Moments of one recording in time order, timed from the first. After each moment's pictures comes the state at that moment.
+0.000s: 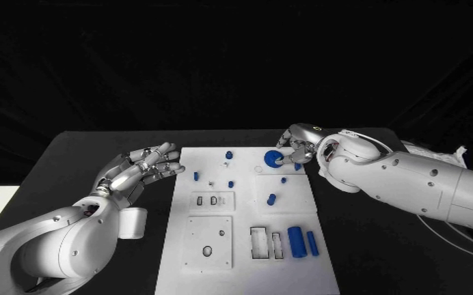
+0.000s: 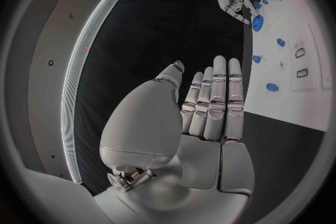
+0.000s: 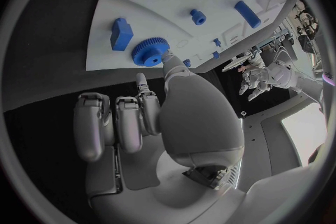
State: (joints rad) left arm 1.16 -1.00 -0.01 1.82 0.15 -0.45 0.47; left_hand 1.40 -0.05 0.12 0.19 0.22 1.00 0.21 0.08 0.07 1.11 0.15 0.07 0.07 1.21 0.09 0.21 0.21 0.17 0.99 0.20 0.31 0.11; right arm 1.17 -0.91 0.08 1.42 -1.53 -0.27 -0.24; right_hand 1.33 -0.15 0.04 0.21 0.21 0.98 0.13 0.12 0.08 1.46 0.04 1.38 1.31 1.47 -0.04 1.51 1.31 0.06 1.47 0.06 1.46 1.31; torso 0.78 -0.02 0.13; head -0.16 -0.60
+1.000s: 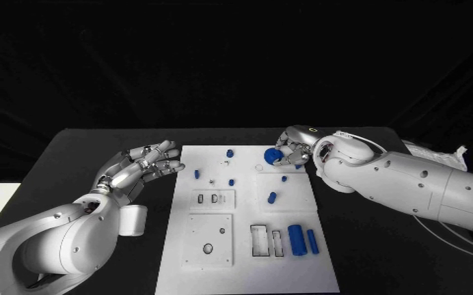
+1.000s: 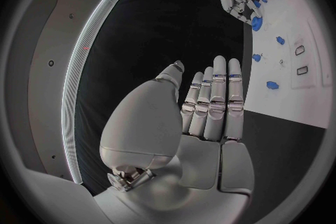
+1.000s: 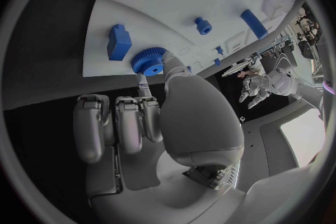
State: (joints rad) left arm 1.16 -1.00 -0.01 1.82 0.14 -0.44 0.47; left_hand 1.40 -0.05 0.12 0.19 0.22 1.00 0.21 0.08 0.07 1.11 0.15 0.07 0.07 1.21 0.09 0.21 0.21 0.17 0.98 0.20 0.31 0.11; right arm 1.16 -0.88 0.08 1.39 -1.58 -0.26 -0.24; right_hand 1.35 -0.13 0.04 0.20 0.20 0.98 0.13 0.15 0.09 1.46 0.04 1.52 1.31 1.47 -0.04 1.53 1.31 0.05 1.47 0.06 1.49 1.31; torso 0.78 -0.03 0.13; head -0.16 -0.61
